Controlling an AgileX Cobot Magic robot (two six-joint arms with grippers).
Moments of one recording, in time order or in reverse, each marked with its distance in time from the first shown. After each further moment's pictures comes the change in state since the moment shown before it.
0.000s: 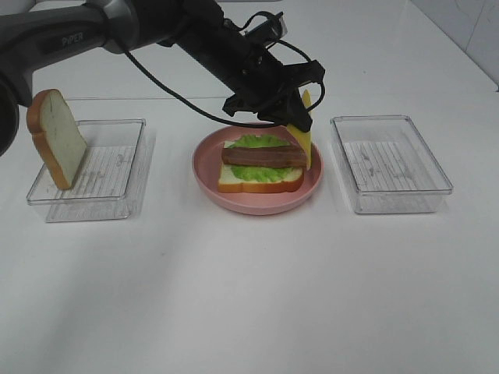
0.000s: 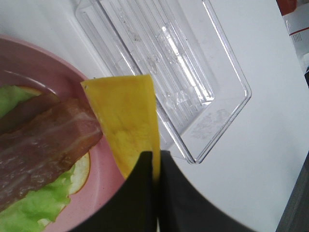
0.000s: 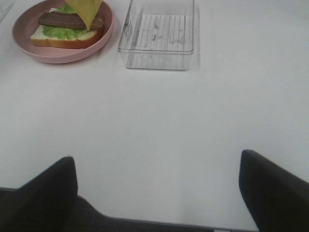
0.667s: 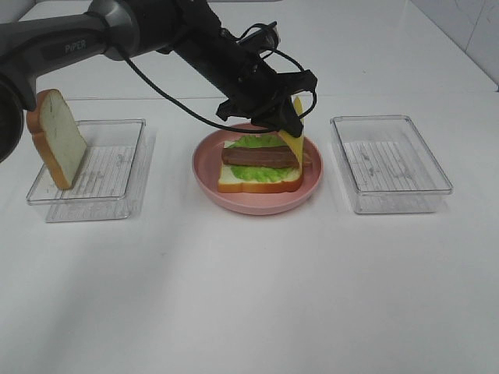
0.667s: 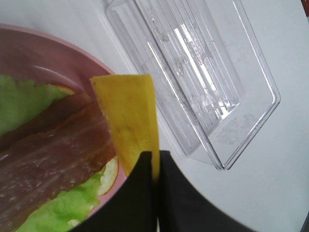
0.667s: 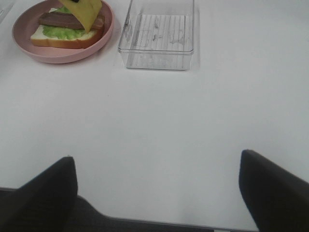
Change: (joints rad) left arm 0.010 0.018 0.000 0.044 -0.021 -0.027; right arm 0.000 0.000 0.000 0.000 0.000 0.000
